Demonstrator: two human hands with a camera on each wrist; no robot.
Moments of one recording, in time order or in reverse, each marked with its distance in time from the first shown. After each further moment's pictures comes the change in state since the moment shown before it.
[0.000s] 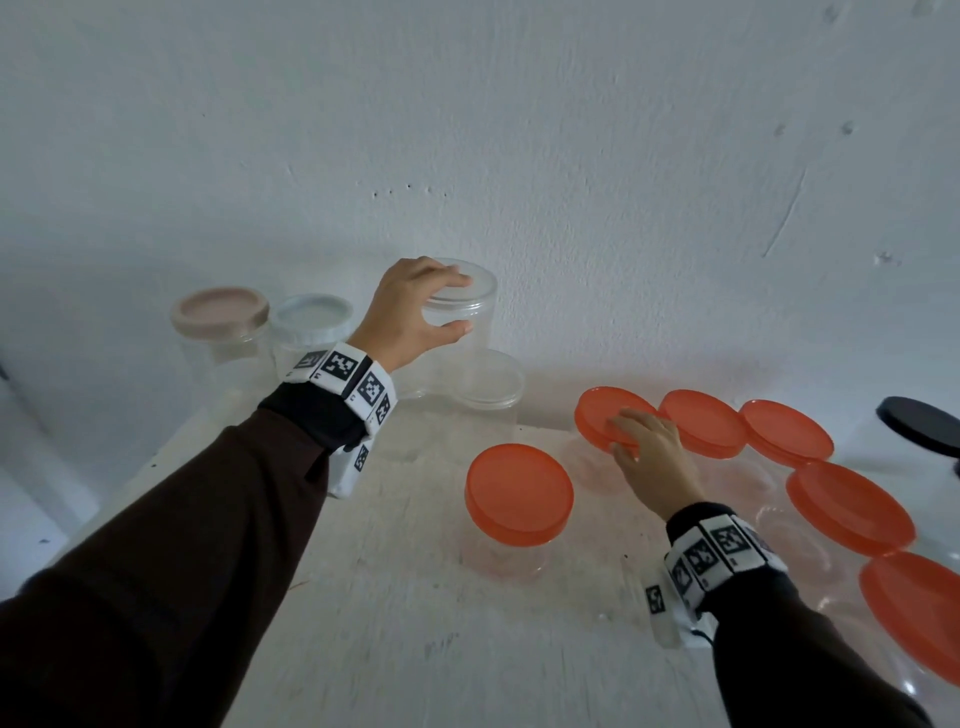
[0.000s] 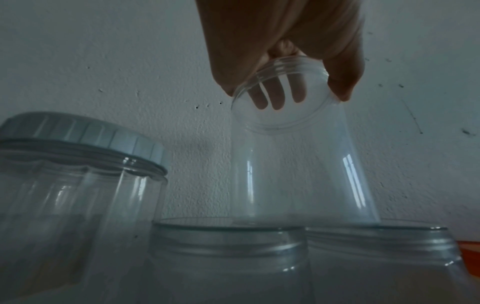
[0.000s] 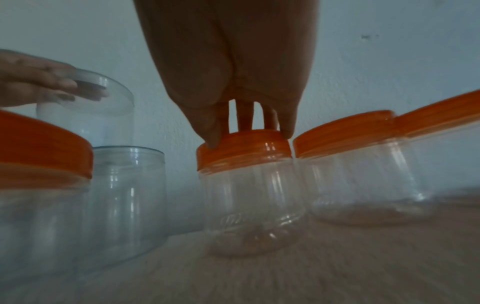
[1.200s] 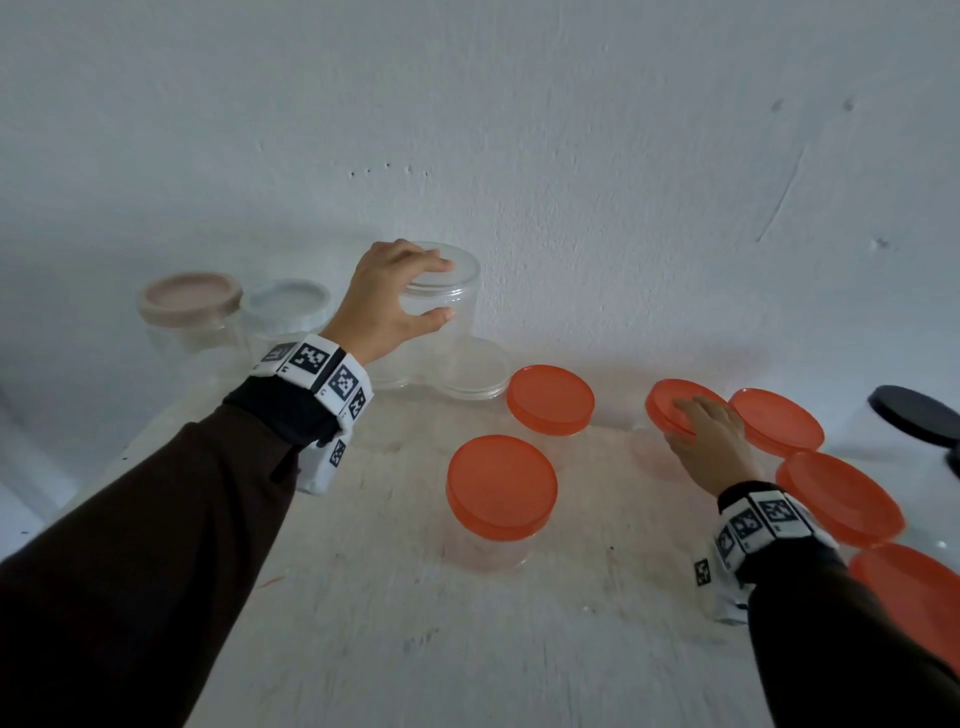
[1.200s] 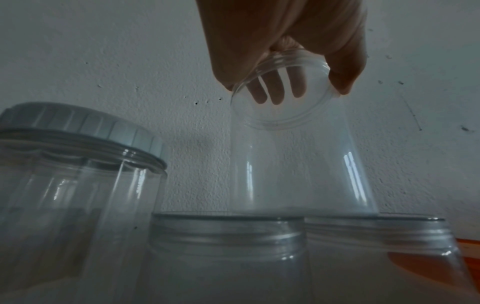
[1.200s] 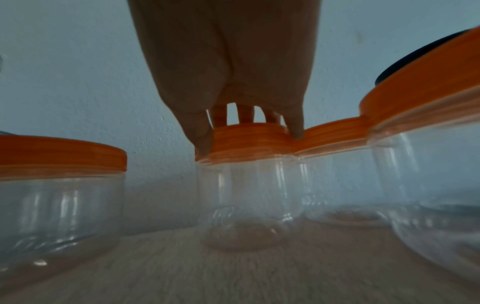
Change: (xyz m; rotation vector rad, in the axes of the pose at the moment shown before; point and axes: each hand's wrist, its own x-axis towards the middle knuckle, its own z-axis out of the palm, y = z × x) left_hand 0.001 -0.006 0.005 0.008 0.055 0.015; right_hand 0.018 0.071 -0.028 -0.174 -0.010 0.218
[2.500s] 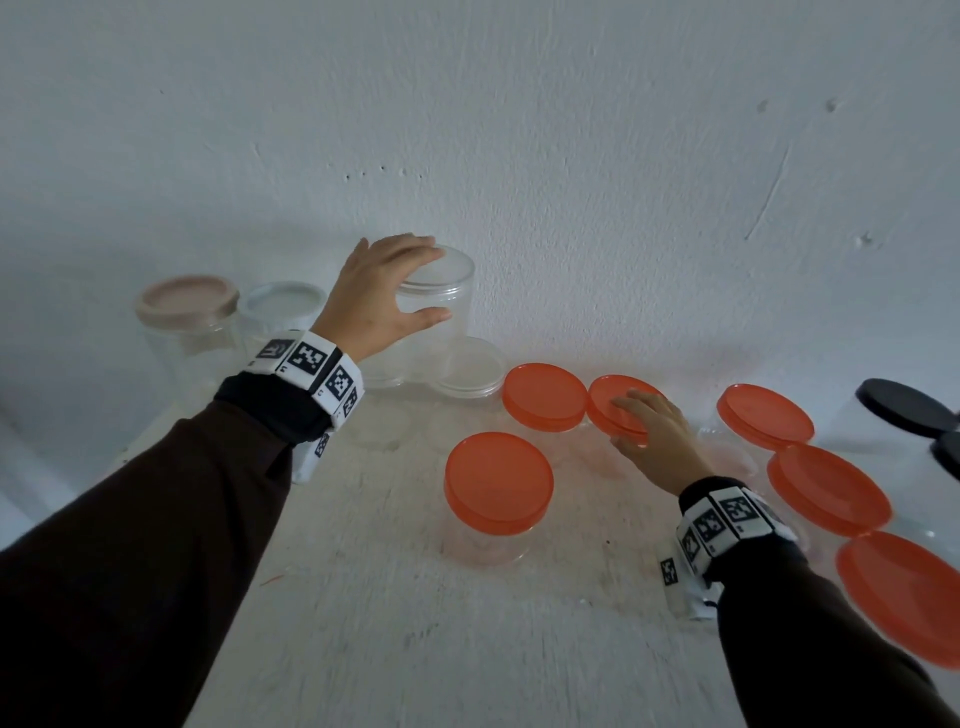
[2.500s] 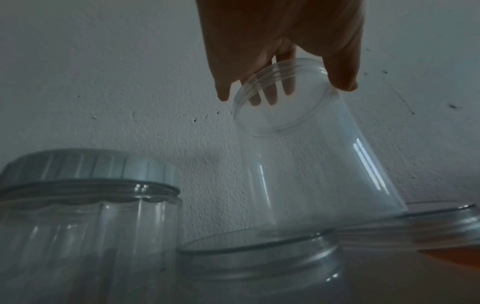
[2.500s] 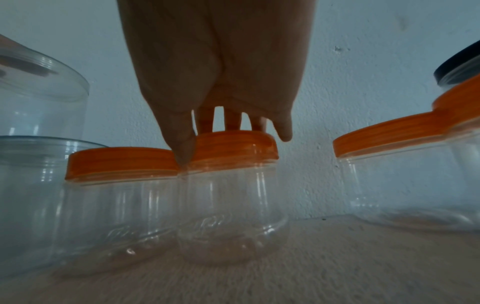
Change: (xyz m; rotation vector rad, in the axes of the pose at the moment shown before) left_hand 0.000 0.010 -0.009 0.164 -0.018 0.019; right_hand -0.014 -0.038 0.009 0.087 -0.052 -0.199
